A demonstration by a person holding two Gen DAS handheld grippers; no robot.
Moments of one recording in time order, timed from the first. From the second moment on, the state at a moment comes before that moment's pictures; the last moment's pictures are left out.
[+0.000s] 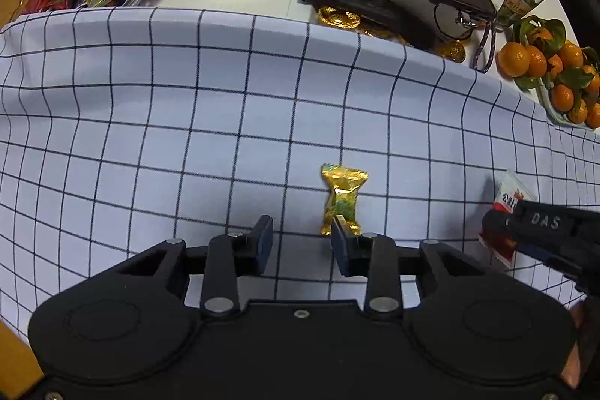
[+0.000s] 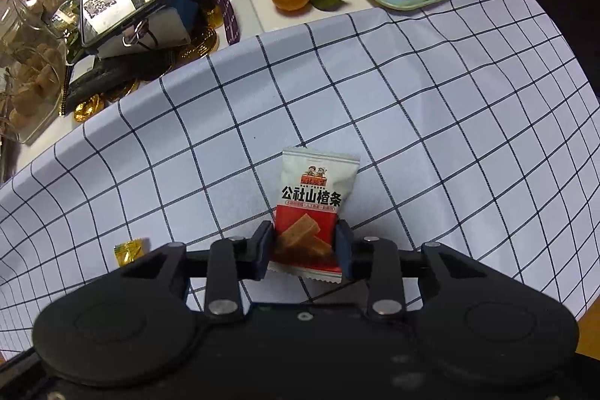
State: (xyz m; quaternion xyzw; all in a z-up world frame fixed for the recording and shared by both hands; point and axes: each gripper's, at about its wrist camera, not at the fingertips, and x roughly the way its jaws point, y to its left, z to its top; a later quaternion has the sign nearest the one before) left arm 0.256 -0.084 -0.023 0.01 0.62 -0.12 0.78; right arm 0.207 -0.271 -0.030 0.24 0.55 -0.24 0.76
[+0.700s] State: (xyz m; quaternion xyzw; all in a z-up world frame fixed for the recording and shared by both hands) left arm 0.271 -0.122 -0.053 0.03 0.61 -0.11 0.78; right arm 0.170 -0.281 0.005 0.21 0.52 -0.24 0.79
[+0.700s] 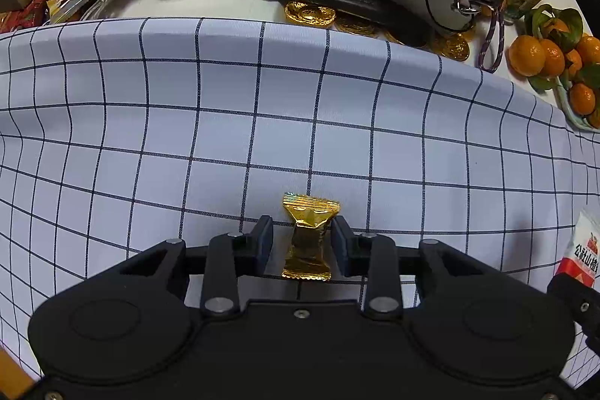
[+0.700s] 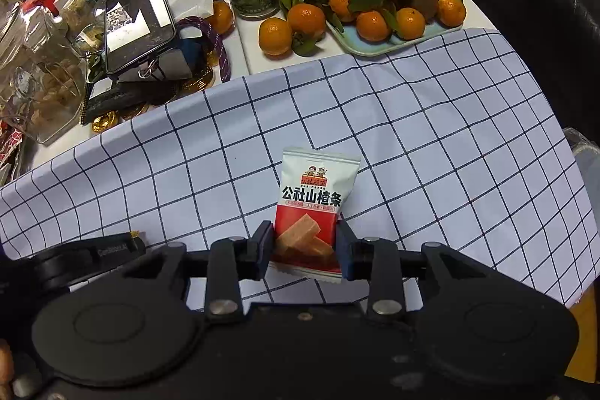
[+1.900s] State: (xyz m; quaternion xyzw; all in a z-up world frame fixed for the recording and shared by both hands) left arm 0.059 -0.030 0.019 0.02 0.59 -0.14 0.79; right arm 0.036 -0.253 0.042 0.23 0.42 -0.15 0.86
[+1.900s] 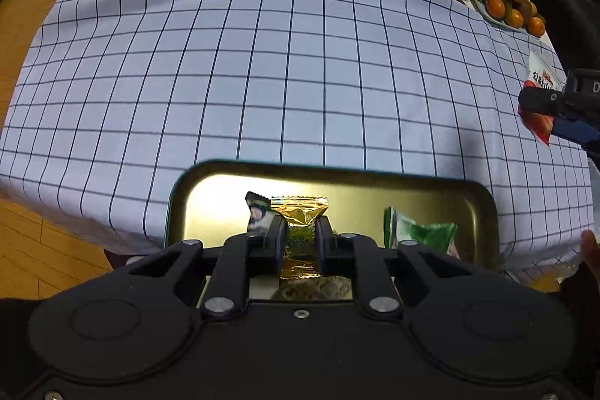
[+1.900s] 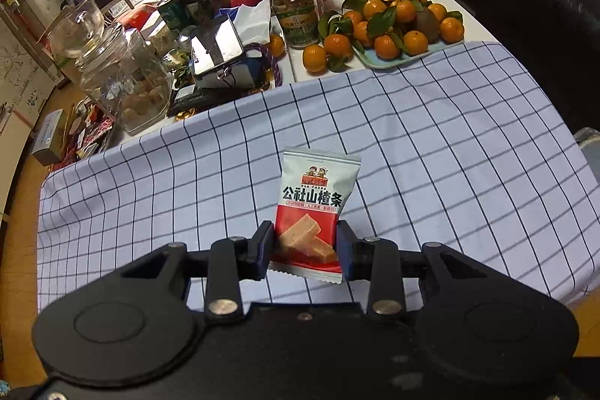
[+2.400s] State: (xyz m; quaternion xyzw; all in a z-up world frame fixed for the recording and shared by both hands) left arm -0.001 -0.018 0.023 0.03 0.58 -0.14 0.80; right arm -0.090 -0.195 0.010 0.27 0.45 -0.12 0.84
